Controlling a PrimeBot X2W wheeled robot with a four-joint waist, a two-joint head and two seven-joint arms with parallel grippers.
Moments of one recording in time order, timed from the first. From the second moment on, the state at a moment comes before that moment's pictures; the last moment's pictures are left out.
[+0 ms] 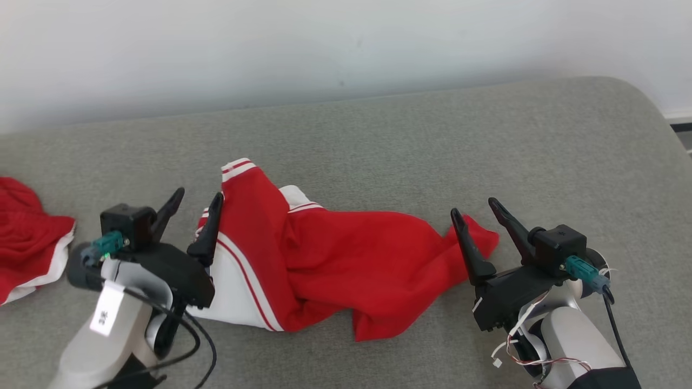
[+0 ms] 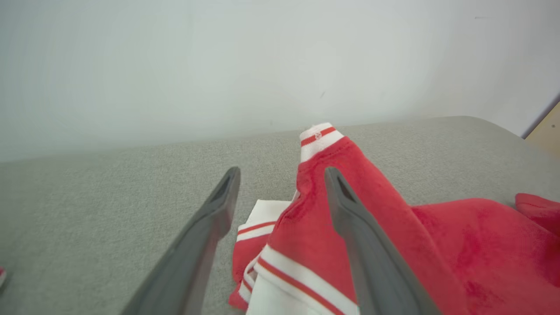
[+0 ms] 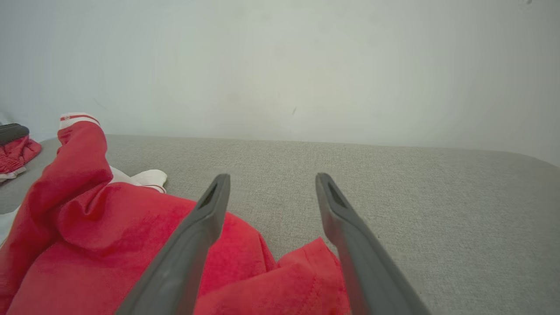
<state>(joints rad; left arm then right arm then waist) -0.68 0.25 -0.60 0.81 -0.53 -0.11 -0.26 -0.34 -0.05 0.14 0.42 0.21 0.13 -0.17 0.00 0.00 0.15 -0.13</state>
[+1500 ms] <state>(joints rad) -0.42 0.30 -0.61 0.69 -0.56 -0.06 -0.09 -0.30 -0.05 0.14 0.42 0.22 0.13 -0.17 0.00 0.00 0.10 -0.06</state>
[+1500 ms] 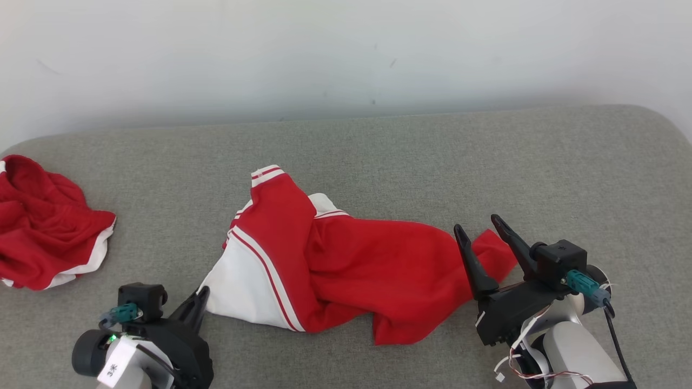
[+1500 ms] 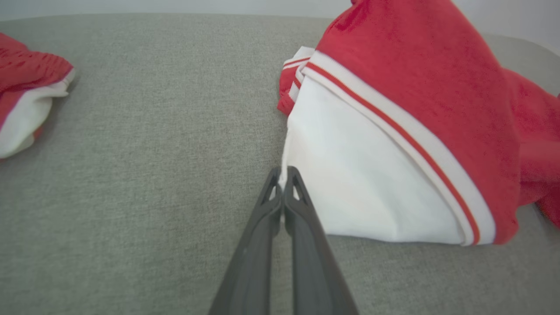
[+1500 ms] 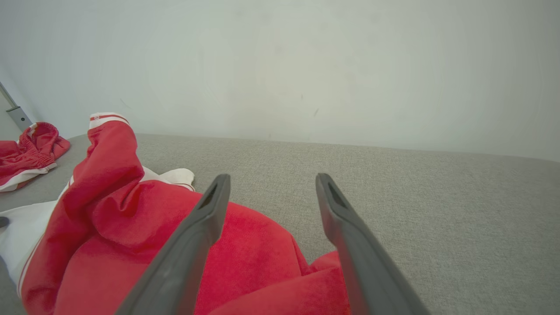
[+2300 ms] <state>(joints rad) -0.13 0.51 -0.60 -0.10 -0.56 0.22 0.21 -0.28 -0.05 0.14 0.45 0.24 0.13 -0.19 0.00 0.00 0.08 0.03</state>
